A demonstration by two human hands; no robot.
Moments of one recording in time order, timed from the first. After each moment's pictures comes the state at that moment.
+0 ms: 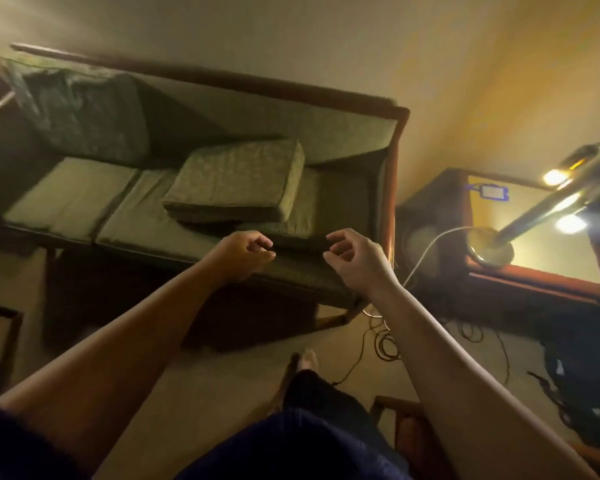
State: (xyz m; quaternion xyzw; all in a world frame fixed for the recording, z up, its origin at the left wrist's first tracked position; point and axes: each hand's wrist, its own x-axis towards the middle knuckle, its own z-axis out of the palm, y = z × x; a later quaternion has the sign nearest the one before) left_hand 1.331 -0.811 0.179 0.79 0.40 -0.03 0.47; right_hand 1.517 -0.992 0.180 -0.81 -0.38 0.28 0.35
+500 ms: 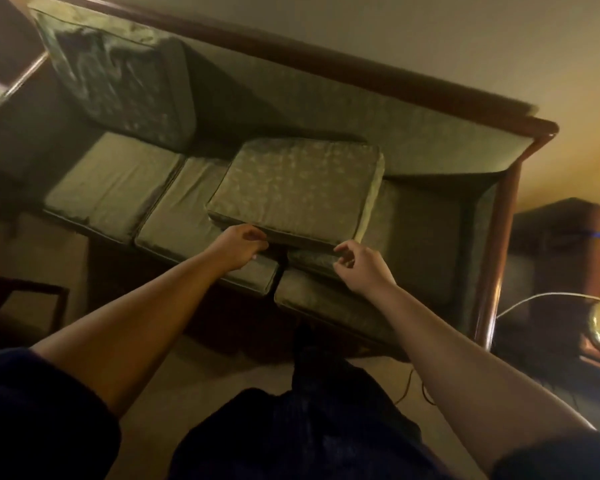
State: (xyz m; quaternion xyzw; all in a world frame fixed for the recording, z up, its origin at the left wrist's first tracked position) left_hand 1.349 -0.511 0.088 0.67 0.54 -0.07 0.50; right_hand 1.569 -0.679 0.042 -0.80 -0.41 0.38 0.22
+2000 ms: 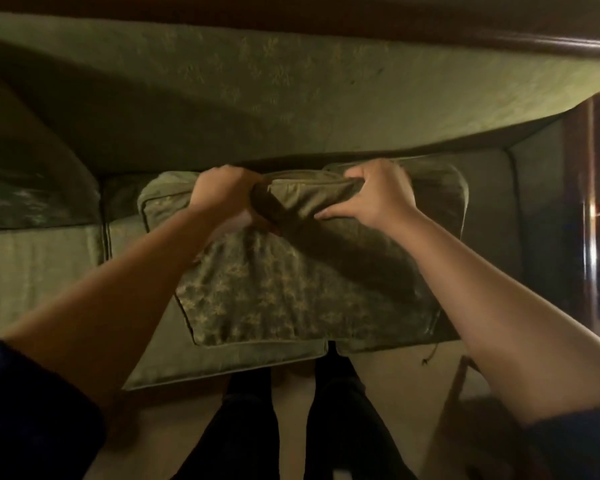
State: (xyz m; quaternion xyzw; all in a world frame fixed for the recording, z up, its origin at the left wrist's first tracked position) left_hand 1.493 -0.074 -0.073 0.91 0.20 -0.22 0.28; right_hand 1.632 -0.278 -0.019 -0.90 -0.28 0.31 0.14
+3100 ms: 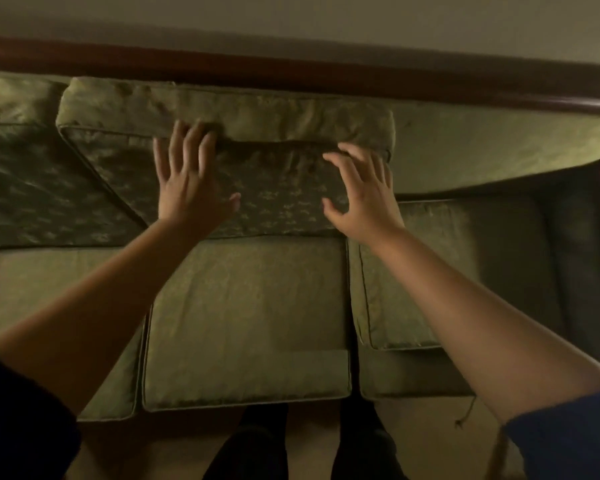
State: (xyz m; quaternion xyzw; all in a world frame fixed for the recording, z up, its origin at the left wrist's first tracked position) left_hand 1.434 0.005 -0.063 0.95 0.28 0.04 0.09; right_hand 1.621 -0.229 -0.062 -0.85 -0.49 0.05 0.18
